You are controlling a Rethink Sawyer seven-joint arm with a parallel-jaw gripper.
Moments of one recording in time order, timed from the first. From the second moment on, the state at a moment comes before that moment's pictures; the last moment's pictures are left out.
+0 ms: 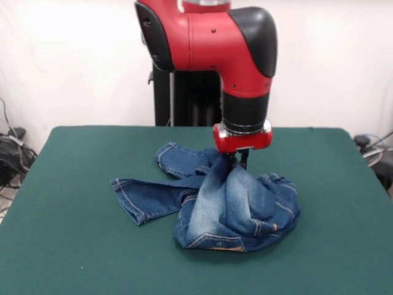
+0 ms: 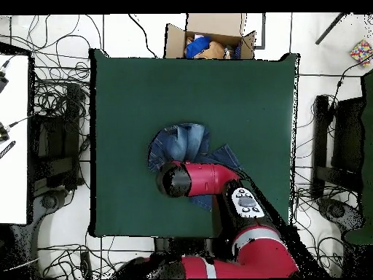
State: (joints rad) arm -0.31 -0.56 0.15 1.87 -0.30 0.29 1.57
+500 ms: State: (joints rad) arm -0.30 -0.61 0.15 1.87 -0.30 0.31 1.57
